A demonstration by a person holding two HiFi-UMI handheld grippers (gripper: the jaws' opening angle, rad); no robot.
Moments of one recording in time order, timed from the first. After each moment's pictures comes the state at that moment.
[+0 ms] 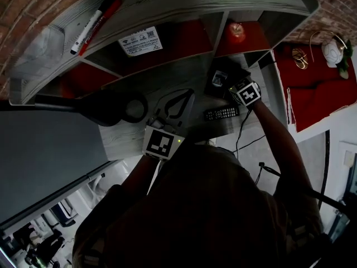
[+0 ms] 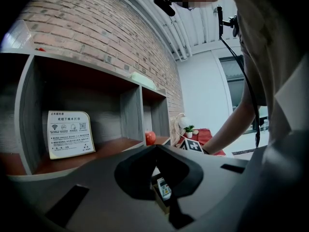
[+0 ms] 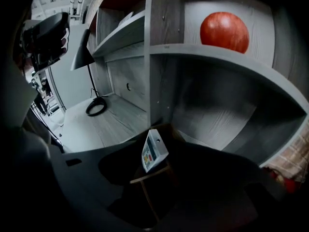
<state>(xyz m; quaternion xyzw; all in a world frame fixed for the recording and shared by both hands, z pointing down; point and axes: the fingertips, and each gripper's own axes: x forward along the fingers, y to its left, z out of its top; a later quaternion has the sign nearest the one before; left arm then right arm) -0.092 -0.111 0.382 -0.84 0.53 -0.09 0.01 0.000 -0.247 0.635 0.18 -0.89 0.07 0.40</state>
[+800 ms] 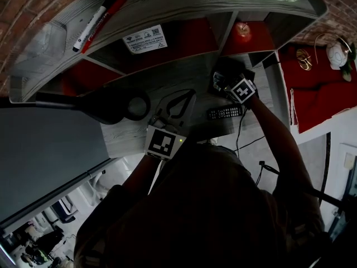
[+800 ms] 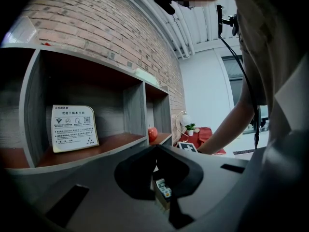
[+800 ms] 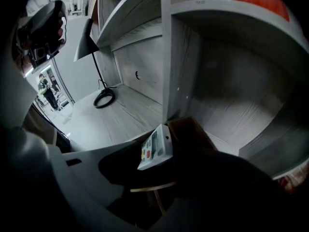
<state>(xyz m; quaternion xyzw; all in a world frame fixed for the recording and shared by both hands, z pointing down) -0.102 -0.108 0.394 -0.84 0.54 -0.09 0.00 -0.023 -0.230 0.676 0.12 -0.88 0.08 0.46</state>
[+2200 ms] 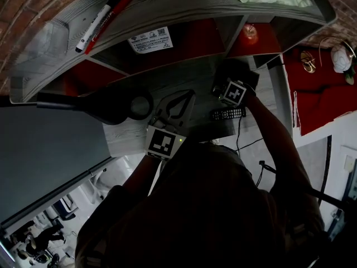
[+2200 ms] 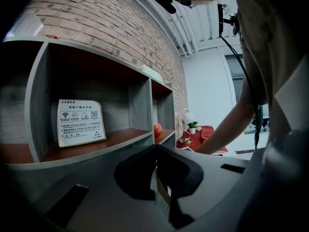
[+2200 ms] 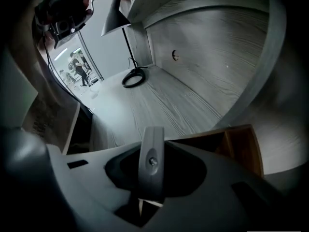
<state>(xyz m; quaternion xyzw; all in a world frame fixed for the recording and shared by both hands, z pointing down) -0.122 -0.109 0.408 -0.83 0.55 -0.10 -0.02 -0.056 -0.160 0.702 -0.08 -0.84 0.04 0.53</state>
